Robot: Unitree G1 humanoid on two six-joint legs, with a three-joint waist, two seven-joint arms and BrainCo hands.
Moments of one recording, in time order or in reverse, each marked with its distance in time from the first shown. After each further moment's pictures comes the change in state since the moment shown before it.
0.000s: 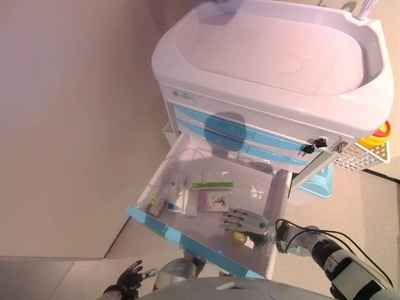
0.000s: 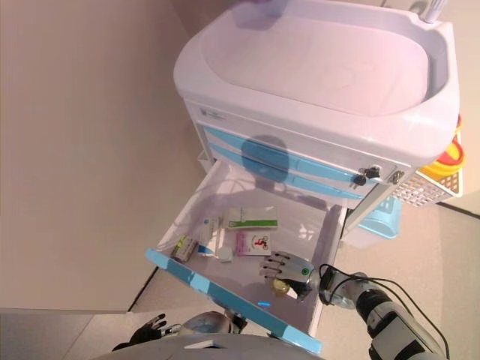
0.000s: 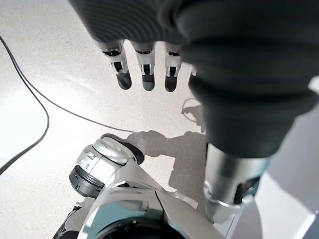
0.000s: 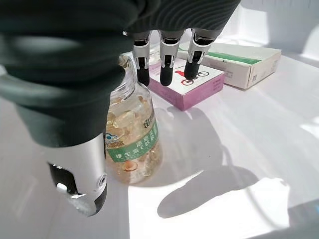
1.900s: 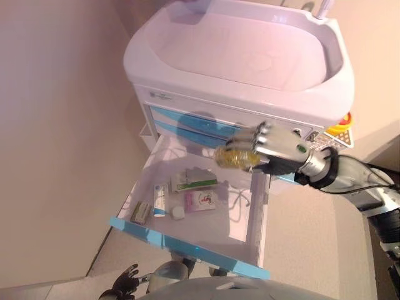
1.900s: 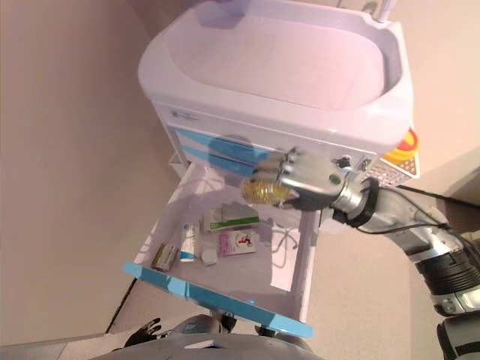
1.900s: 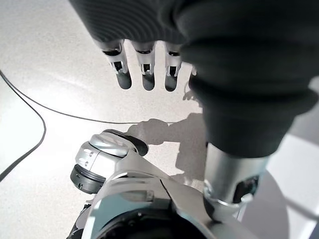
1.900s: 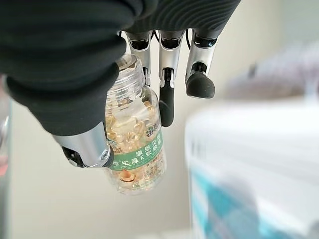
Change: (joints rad) left arm 0.033 0.014 0.024 -0.011 0.034 -0.021 0.002; right arm -0.072 -0.408 -0.459 -1.066 1.183 -0.152 0.545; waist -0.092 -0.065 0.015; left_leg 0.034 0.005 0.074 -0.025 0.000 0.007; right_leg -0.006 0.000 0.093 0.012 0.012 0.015
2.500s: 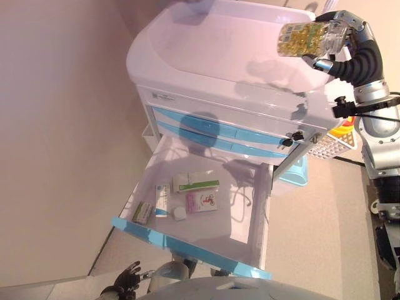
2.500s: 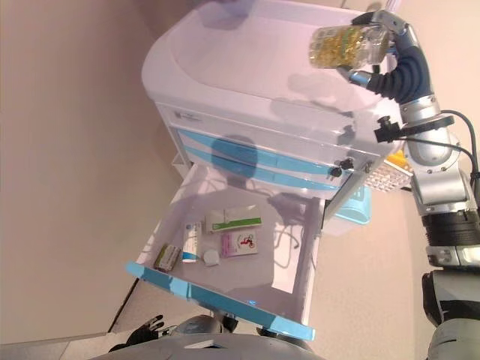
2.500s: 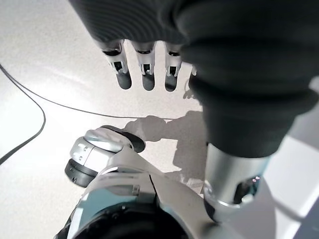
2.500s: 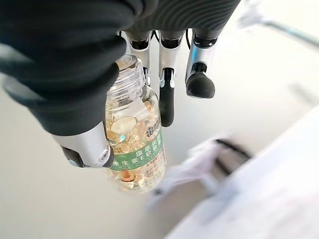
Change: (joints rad) left arm -0.027 0.003 -0.005 -0.009 -0.016 0.055 -0.038; right arm -0.311 0.022 -0.092 0.439 0.577 0.450 0.012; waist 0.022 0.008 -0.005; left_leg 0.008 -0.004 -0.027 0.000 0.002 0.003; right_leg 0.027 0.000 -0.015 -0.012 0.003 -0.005
